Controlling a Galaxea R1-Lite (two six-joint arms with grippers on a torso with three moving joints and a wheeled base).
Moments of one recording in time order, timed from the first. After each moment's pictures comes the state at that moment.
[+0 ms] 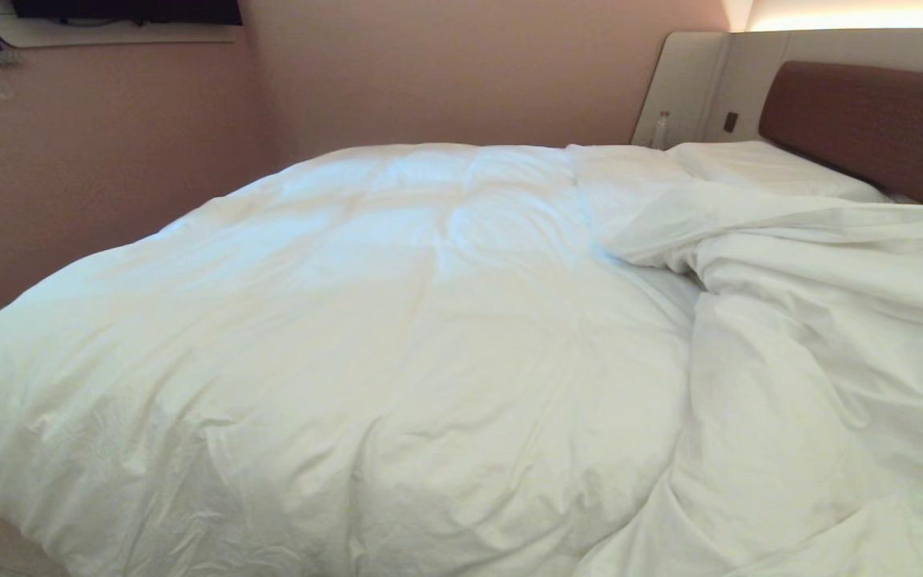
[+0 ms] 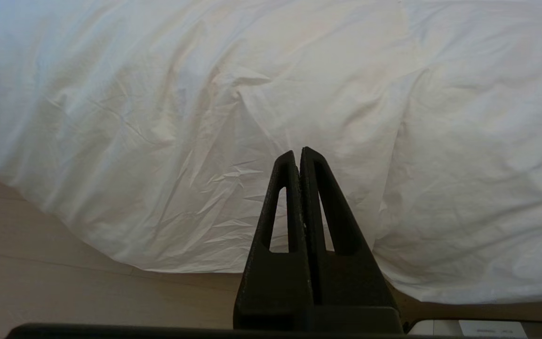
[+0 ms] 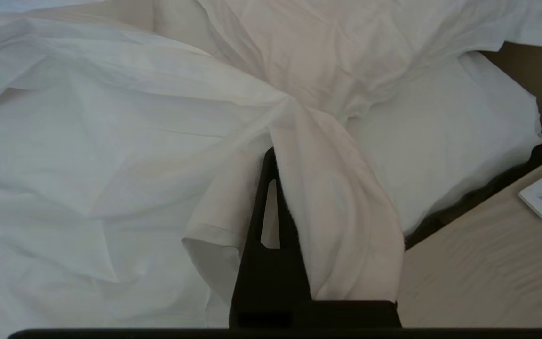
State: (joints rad) left arm -0.01 0.00 -0.02 0.05 0.00 0.00; right arm -1.16 1.50 -1.32 0.25 0.57 -0.01
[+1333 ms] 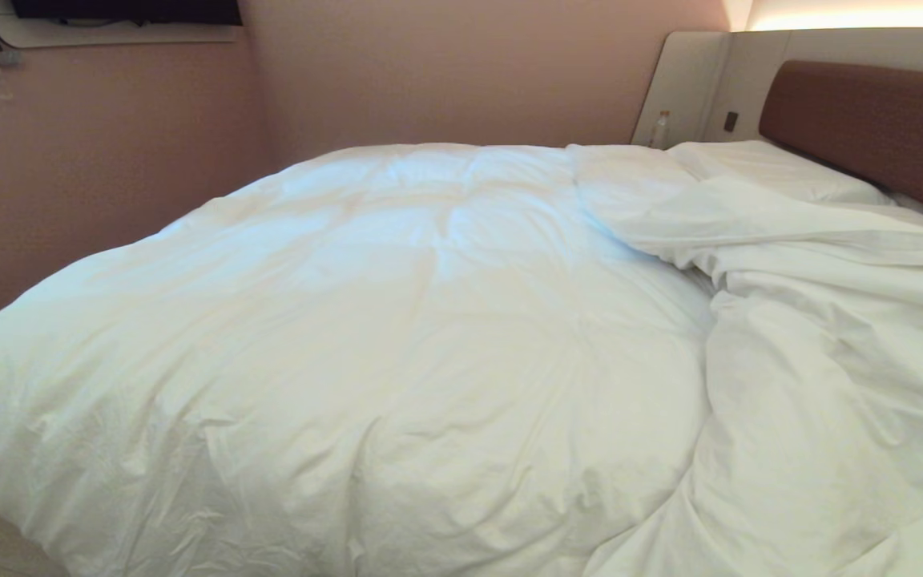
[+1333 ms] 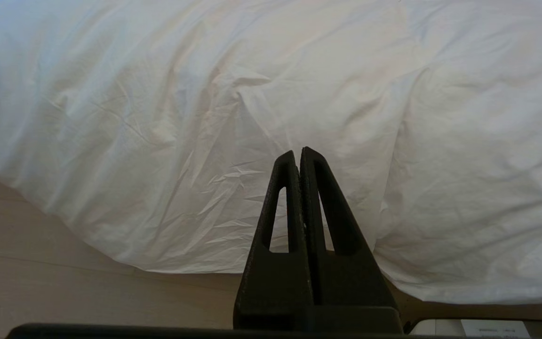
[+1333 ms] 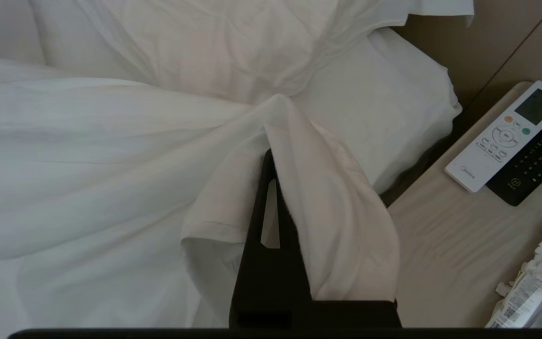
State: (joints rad) left arm -0.01 0.00 -0.02 0.05 0.00 0.01; right arm -1.22 1.65 -1.34 0.16 0.42 0.00
